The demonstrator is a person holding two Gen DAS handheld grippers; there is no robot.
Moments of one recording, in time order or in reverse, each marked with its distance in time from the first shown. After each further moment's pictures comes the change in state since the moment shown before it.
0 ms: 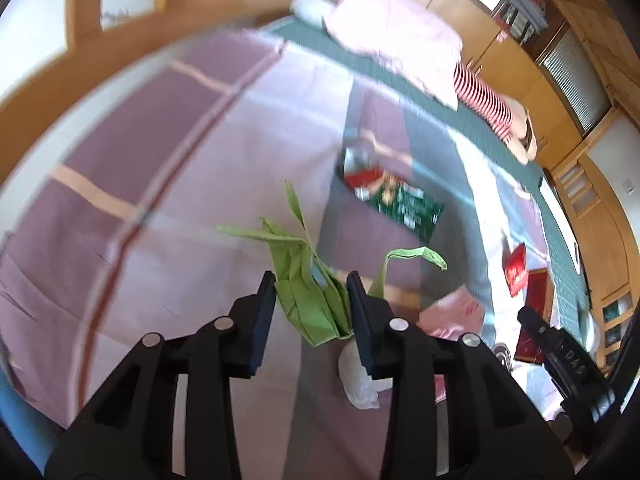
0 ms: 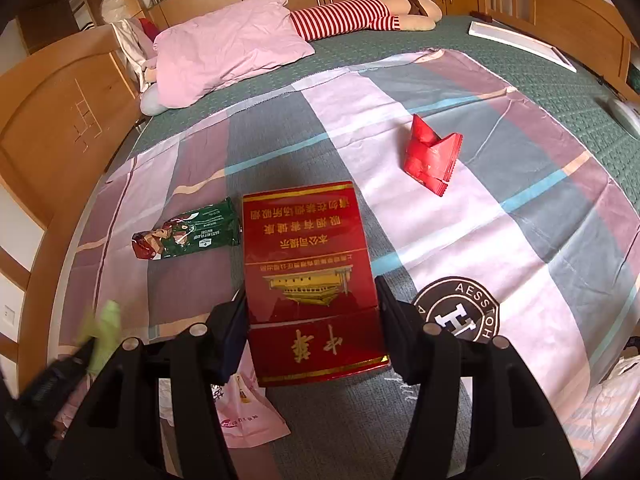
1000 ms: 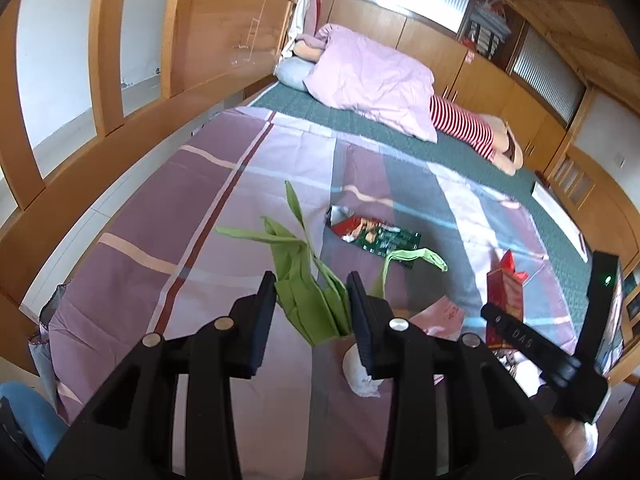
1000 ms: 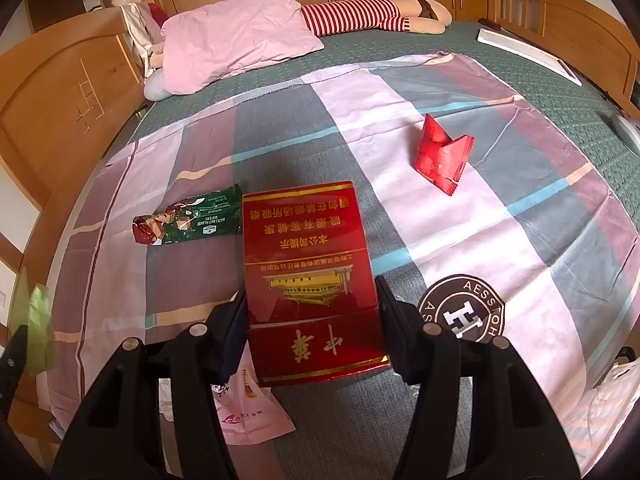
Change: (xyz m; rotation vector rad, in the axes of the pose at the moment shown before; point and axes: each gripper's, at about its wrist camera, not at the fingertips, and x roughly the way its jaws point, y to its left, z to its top) left arm -0.065 -0.014 -0.010 0.132 -0.165 0.035; right arm 0.006 0.015 -0.004 -0.050 0.015 -0.024
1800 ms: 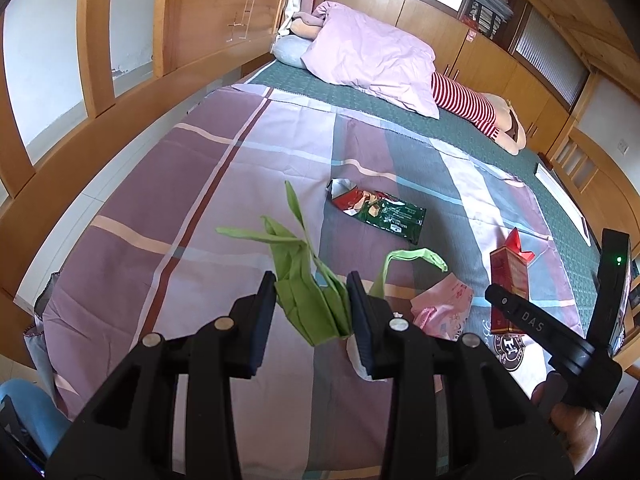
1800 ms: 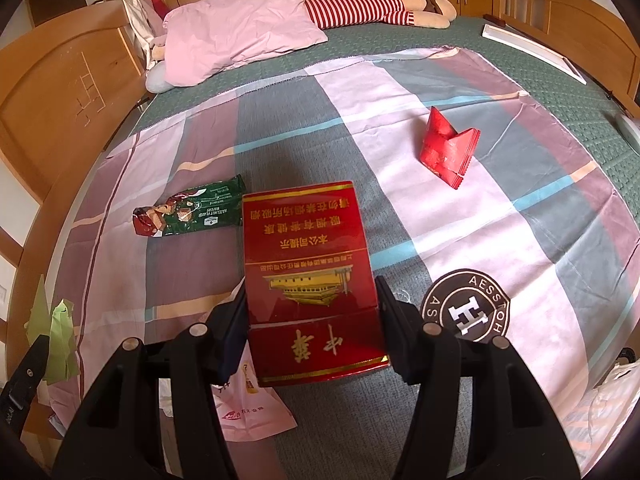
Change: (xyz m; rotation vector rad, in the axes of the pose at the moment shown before) left arm 0.011 -0.002 -0.007 0.011 0.063 0.001; right arm 0.005 0.003 -0.002 -0.005 0.025 0.005
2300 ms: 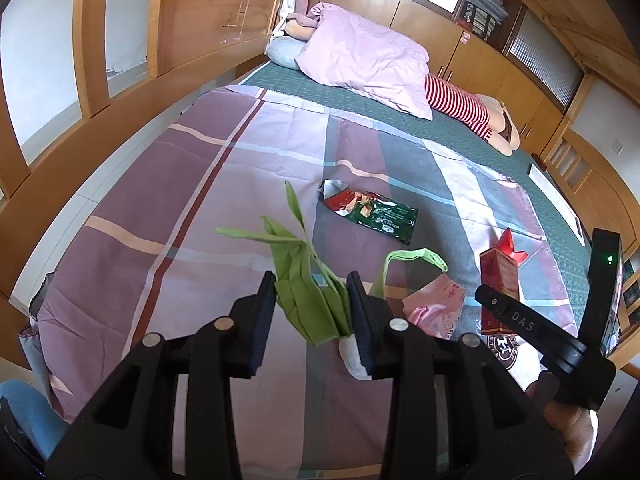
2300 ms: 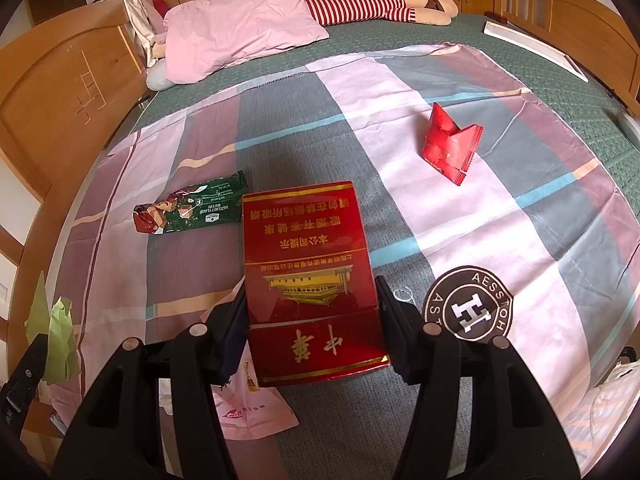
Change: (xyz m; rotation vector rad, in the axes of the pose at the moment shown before) left arm -0.002 -0.002 -0.001 0.000 -0.007 -0.027; right arm 0.002 0.000 -0.001 0.000 0.010 0.006
